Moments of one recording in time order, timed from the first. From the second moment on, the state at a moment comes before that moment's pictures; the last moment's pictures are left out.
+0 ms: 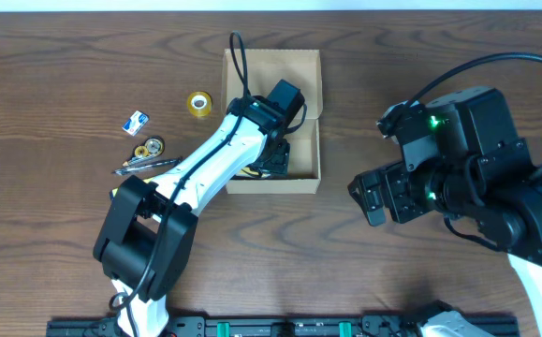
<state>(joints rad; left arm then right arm) -0.61 1.95 1.50 -1.01 -0.09 -0.46 0.43 1.25 1.75 -1.56 -0.14 0.10</state>
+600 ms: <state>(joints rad) -0.61 1.95 1.50 -0.98 -0.04 -0.48 0.43 1.25 1.75 -1.56 -0.14 0.10</state>
